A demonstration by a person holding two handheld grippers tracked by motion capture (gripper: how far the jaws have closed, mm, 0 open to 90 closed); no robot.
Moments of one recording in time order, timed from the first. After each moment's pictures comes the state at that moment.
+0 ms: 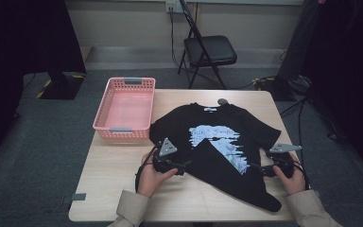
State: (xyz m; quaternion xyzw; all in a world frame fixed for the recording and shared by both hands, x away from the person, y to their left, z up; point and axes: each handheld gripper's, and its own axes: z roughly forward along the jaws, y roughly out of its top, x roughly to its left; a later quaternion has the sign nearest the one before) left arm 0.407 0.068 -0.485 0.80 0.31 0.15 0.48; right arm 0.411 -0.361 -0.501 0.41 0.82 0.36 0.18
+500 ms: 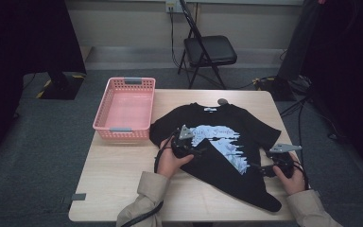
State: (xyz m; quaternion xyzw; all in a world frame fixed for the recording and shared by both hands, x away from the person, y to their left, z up) left arm 0.459 0.013 -0.482 0.81 0.32 0.13 0.47; right arm 0.411 -0.361 -0.501 0.41 0.82 0.36 0.18
